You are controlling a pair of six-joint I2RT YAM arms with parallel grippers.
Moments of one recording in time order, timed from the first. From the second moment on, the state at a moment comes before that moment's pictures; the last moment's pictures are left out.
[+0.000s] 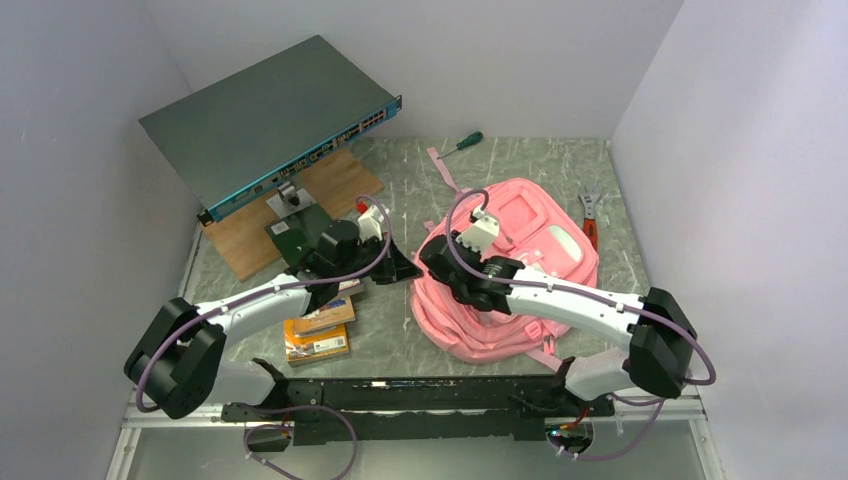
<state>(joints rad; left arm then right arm) -0.63 1.31 0.64 0.29 0.46 -0.80 1.00 1.37 0.98 -0.44 0.68 1.22</state>
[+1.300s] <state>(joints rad) -0.45 1.50 0.95 -0.18 0.37 -0.66 0.95 1.18 0.73 -0.71 0.14 0.89</state>
